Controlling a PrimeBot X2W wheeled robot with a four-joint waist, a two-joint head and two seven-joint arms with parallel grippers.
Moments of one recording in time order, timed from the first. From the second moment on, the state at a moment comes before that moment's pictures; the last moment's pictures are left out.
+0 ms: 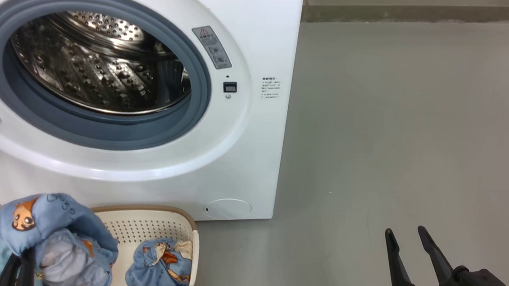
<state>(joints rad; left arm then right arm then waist) 0.15 0.08 0.20 0.05 -0.18 -0.13 -0.25 0.00 -0.10 0.03 0.16 0.24 0.13 -0.26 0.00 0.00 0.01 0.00</state>
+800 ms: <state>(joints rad) 0.15 0.05 0.20 0.06 -0.18 -0.13 -0.25 0.00 -0.10 0.02 0.16 0.25 0.13 -0.26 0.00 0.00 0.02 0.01</state>
